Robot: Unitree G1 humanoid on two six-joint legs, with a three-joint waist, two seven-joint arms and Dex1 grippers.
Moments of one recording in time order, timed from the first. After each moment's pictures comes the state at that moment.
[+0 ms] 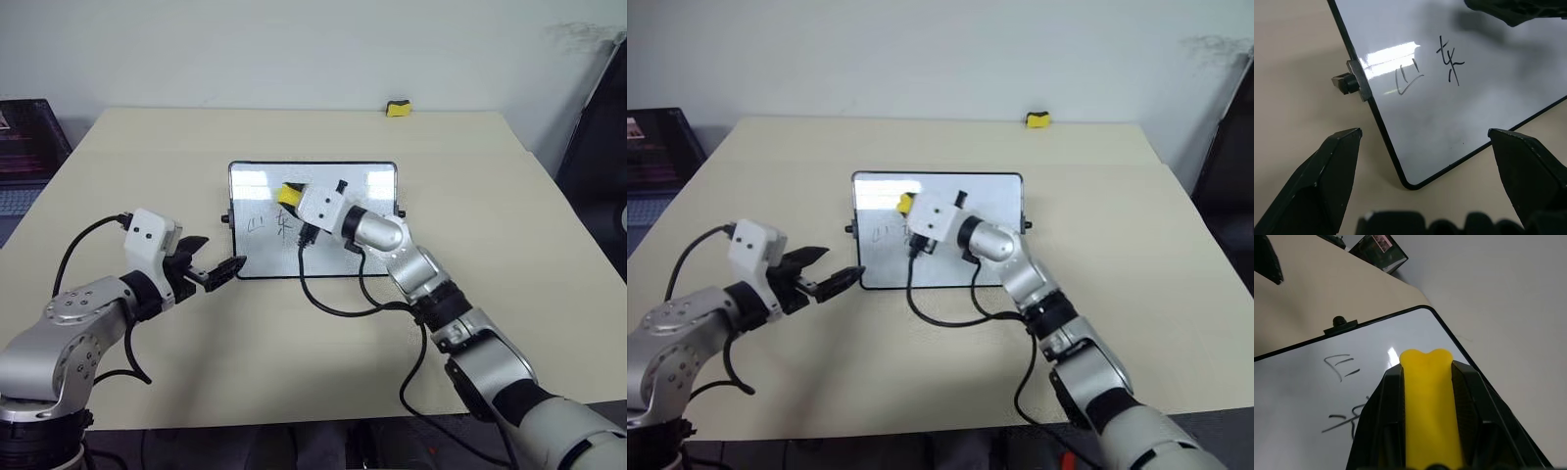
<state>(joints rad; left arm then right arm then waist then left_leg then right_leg) -0.13 0.76 0.33 -0.42 -0.62 0.84 -0.54 -0.95 -0.06 0.36 0.57 -0.28 -0.16 0.46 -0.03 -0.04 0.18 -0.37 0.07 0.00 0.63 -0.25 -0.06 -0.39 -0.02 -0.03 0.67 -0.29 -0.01</state>
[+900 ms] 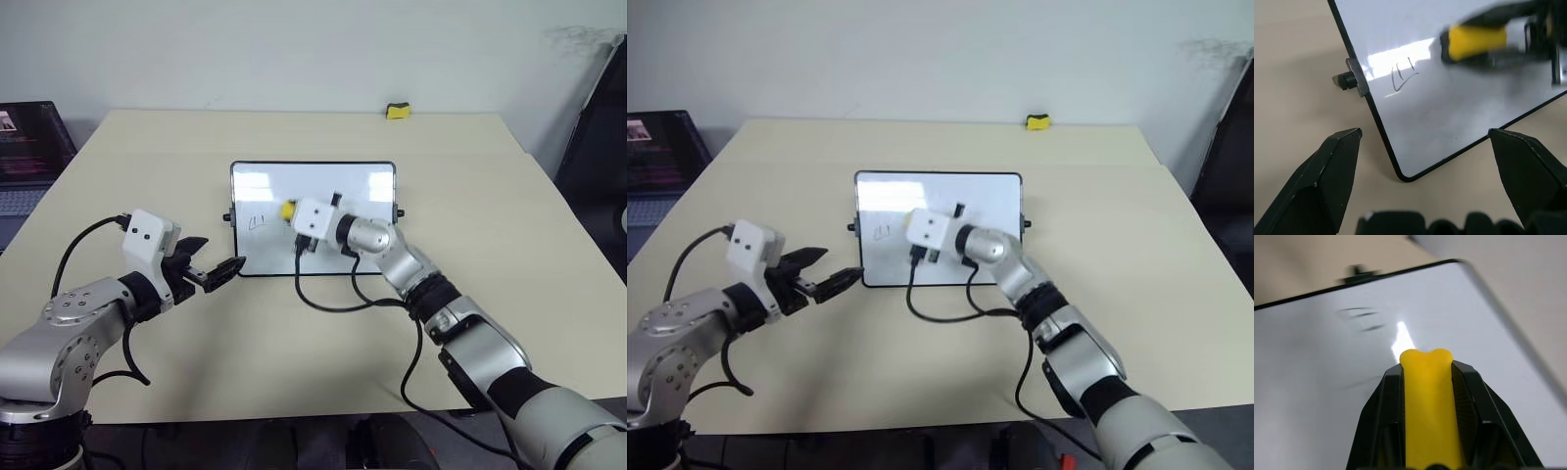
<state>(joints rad) -0.12 0.76 0.33 -0.42 -0.63 0.85 -0.55 -1.04 -0.07 0.37 0.76 -0.33 -0.21 0.39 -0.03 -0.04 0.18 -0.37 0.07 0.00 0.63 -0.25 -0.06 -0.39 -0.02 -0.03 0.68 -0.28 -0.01</state>
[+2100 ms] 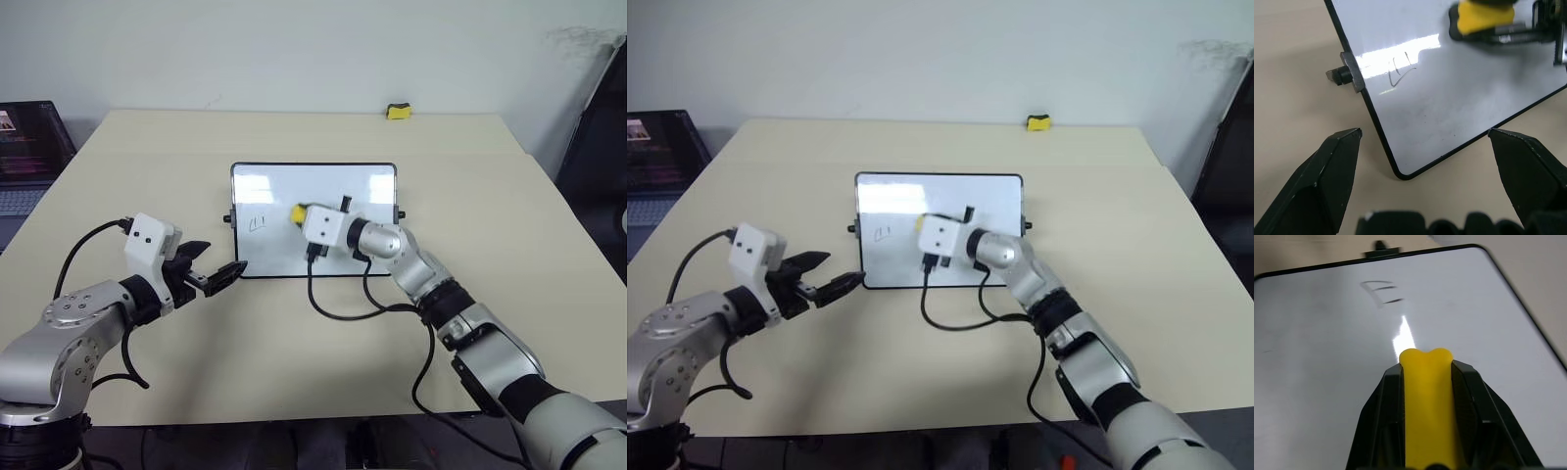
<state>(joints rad) -0.11 0.76 0.33 -0.42 -0.63 0.85 -0.58 -0.87 -0.15 0.47 0.60 -0.37 -0.20 0.55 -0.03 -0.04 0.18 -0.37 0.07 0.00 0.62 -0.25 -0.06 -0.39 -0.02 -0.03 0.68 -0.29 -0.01</state>
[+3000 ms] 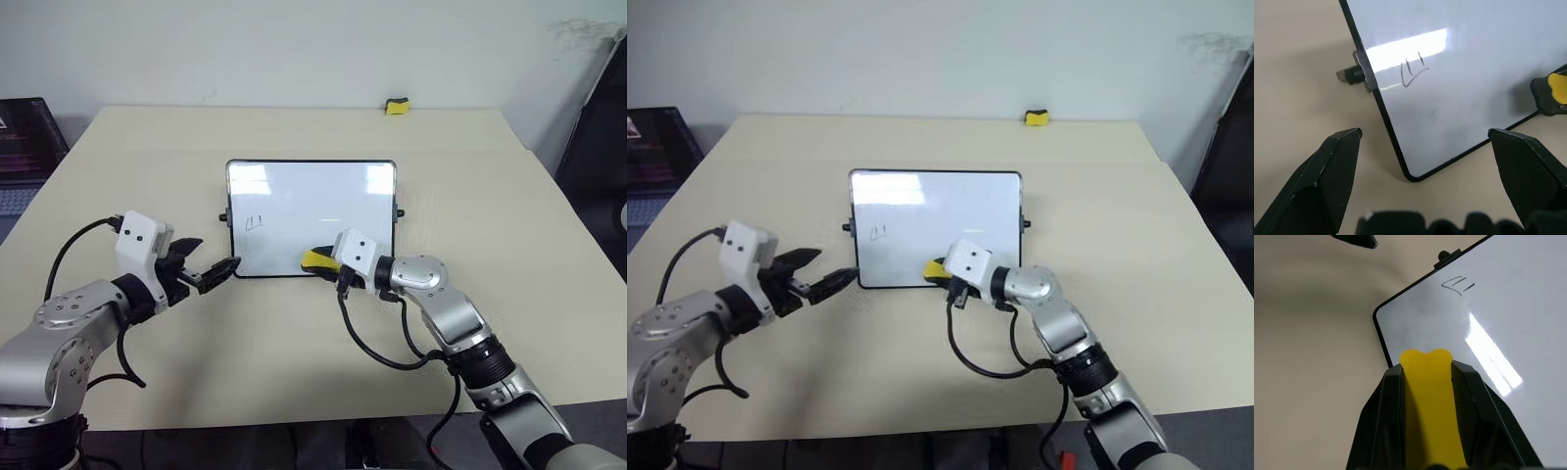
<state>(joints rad) -0.11 0.76 0.36 -0.42 -0.62 0.84 -0.56 -0.55 -0.23 0.38 0.00 -0.09 0.24 0.79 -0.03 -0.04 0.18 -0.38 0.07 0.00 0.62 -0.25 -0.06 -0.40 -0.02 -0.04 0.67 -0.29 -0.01</state>
